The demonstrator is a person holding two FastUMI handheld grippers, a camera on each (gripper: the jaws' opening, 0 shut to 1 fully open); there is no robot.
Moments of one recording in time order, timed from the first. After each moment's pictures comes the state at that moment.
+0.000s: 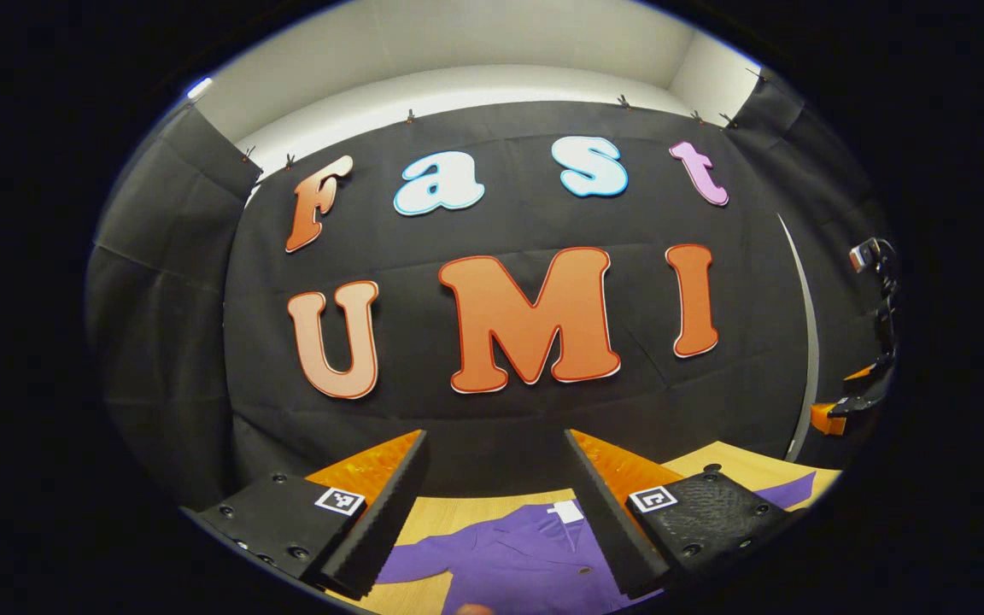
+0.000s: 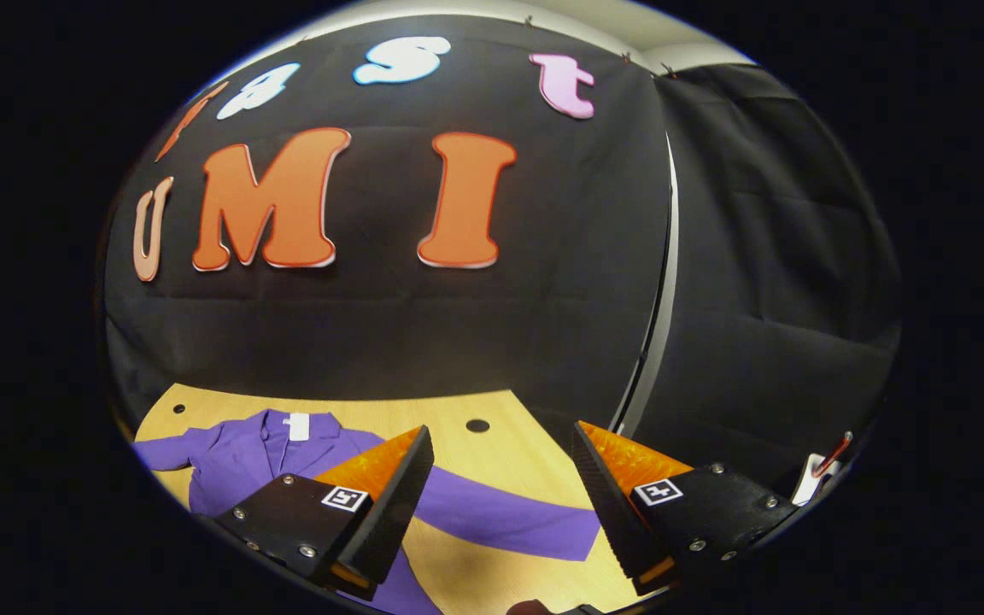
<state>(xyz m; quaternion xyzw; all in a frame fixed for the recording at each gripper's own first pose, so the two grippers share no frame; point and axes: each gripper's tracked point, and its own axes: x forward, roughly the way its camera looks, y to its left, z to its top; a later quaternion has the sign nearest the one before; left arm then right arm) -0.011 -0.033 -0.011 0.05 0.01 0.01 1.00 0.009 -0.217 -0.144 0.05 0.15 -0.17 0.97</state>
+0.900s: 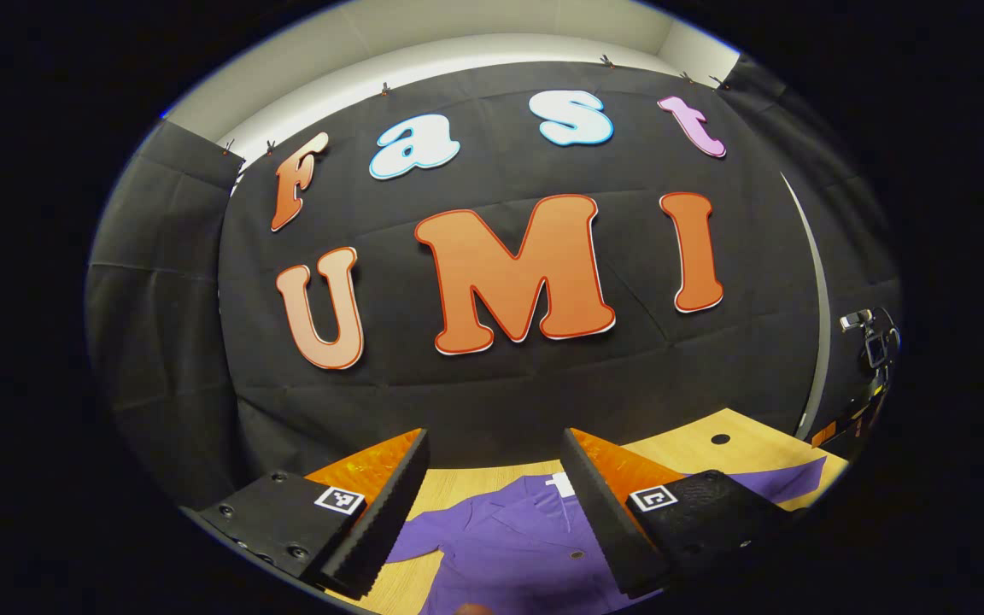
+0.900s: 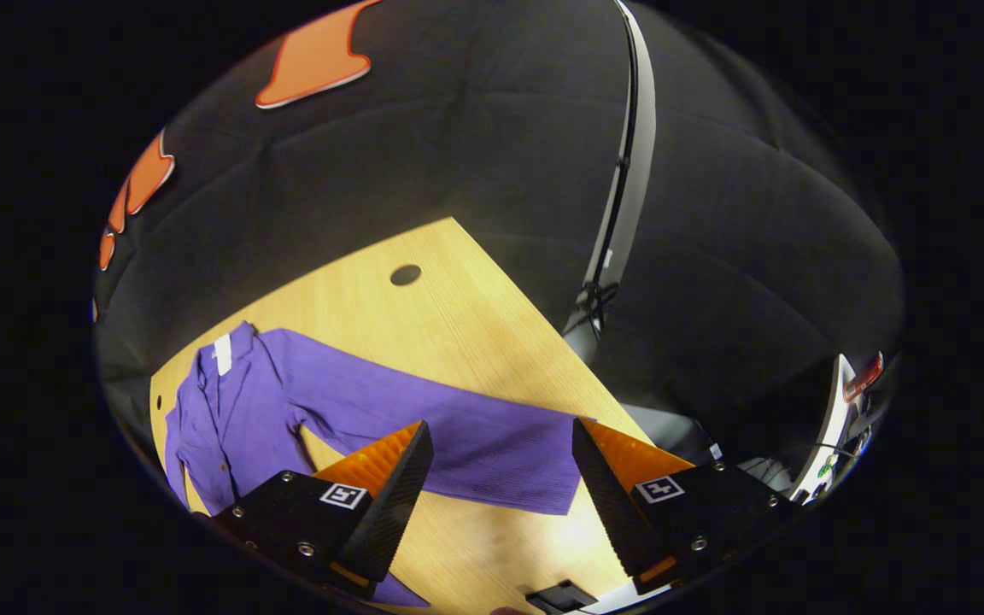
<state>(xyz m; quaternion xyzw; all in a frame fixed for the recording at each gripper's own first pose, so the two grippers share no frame) 0.005 -0.068 -0.055 0.08 0.09 0.03 0.99 0.027 -0.300 -0.333 0.17 0.45 -0.19 0.86</state>
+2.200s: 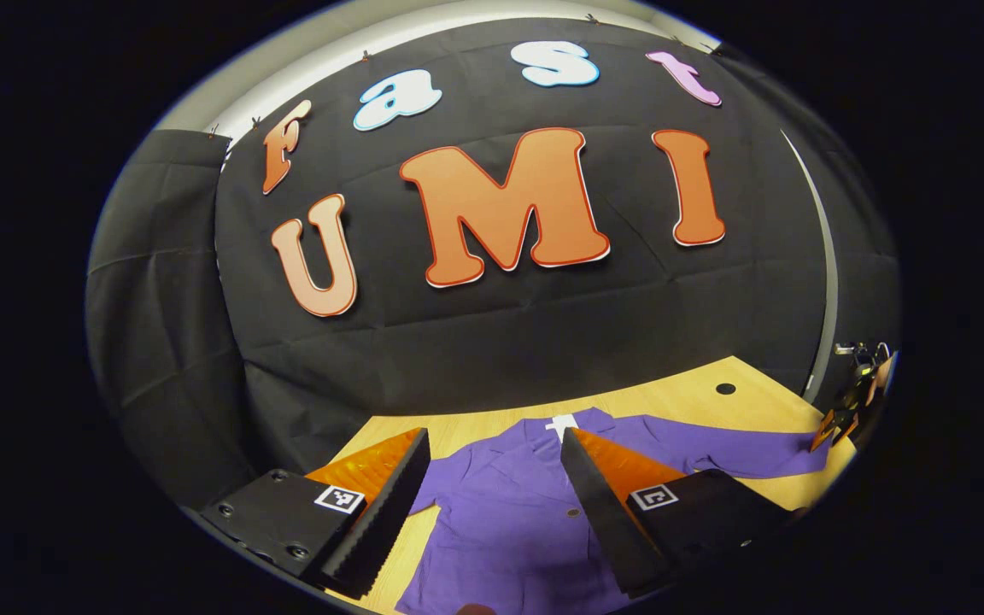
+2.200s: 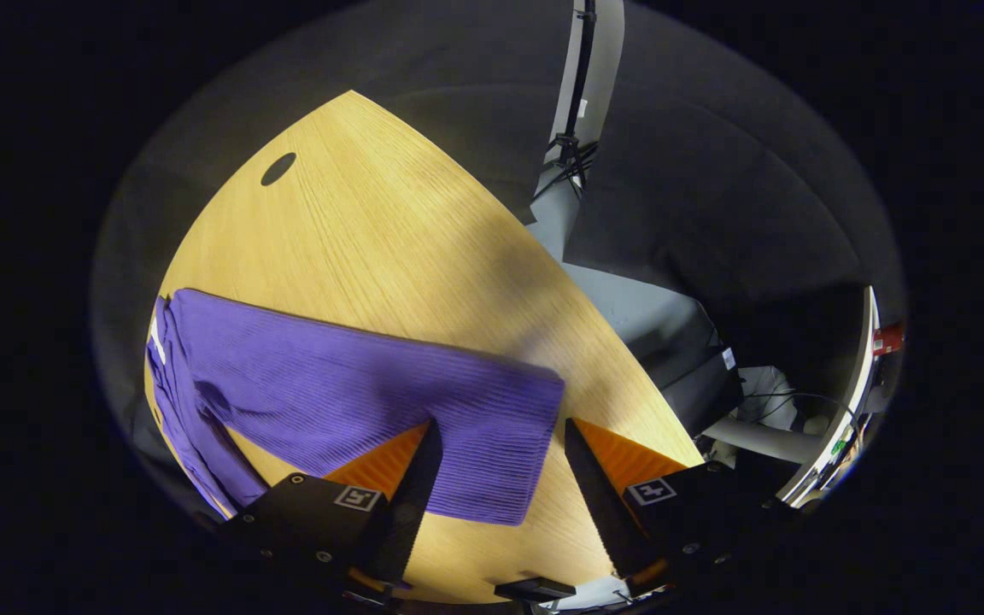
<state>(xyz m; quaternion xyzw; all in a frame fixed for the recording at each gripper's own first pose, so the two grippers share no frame) -0.018 -0.083 -0.116 0.10 0.19 0.05 0.97 0.005 -0.328 -0.449 0.23 0.63 -0.18 0.71</state>
